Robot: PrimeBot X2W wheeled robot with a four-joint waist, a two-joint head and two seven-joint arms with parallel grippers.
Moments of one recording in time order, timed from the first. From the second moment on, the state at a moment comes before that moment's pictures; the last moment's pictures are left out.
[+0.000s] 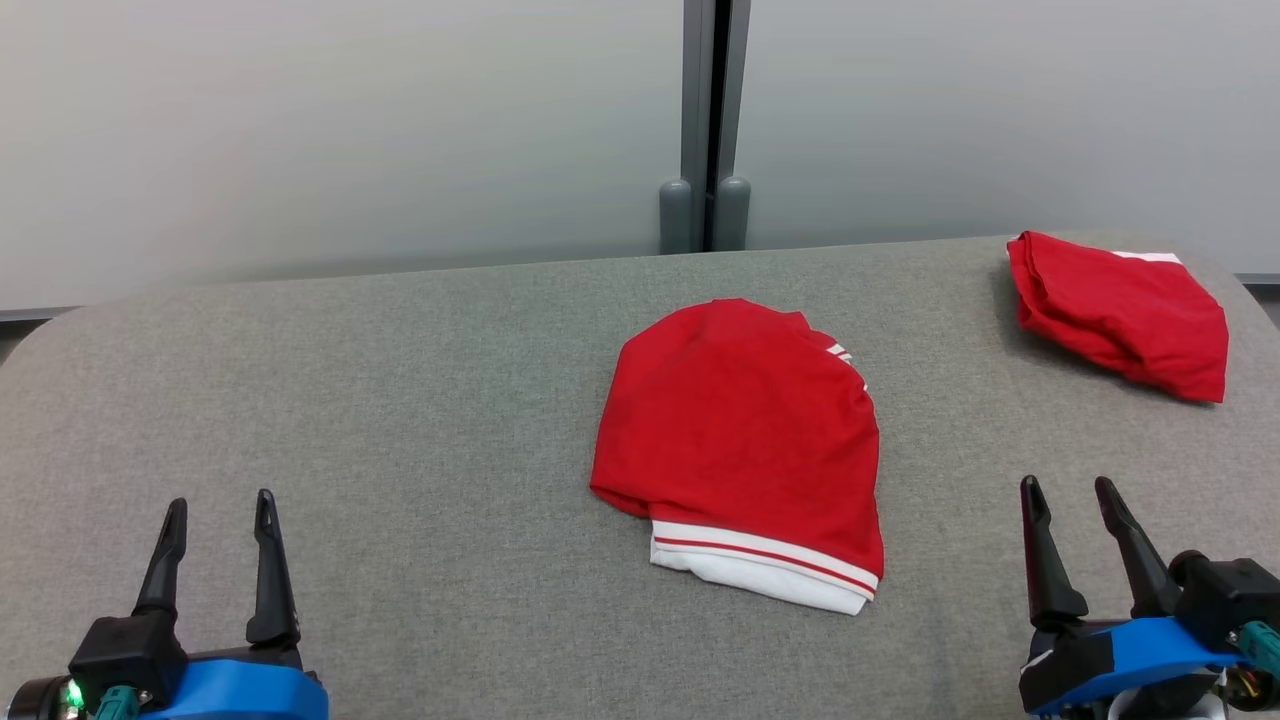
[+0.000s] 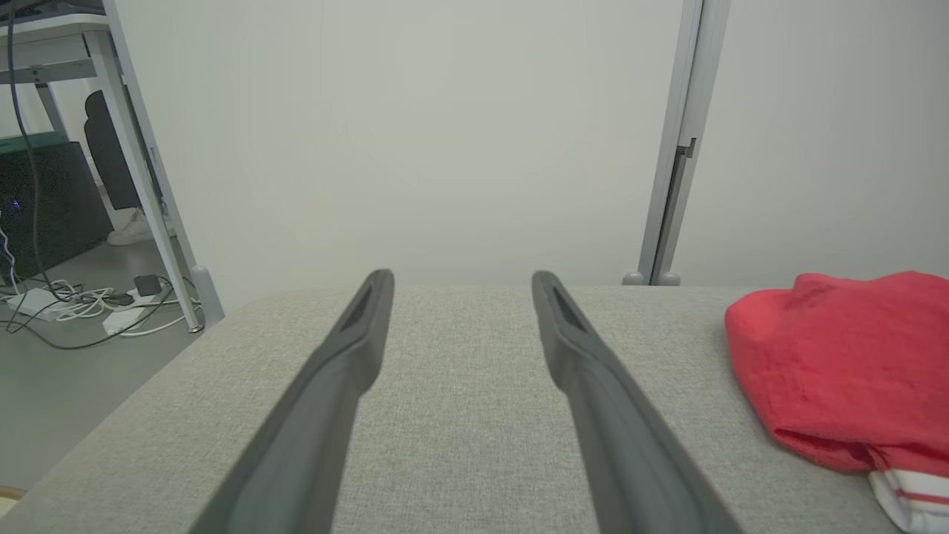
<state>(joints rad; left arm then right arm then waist) 0.02 0.27 -0.09 0.16 -0.30 0.08 -0.25 -0.03 -0.05 -0.11 0.18 0.18 0.13 -0.16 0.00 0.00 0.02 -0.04</state>
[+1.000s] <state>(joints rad) -0.05 0.27 -0.13 0.16 -0.29 0.11 -0.25 -0.24 -0.09 0.02 0.50 0.17 0.13 -0.15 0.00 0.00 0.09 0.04</state>
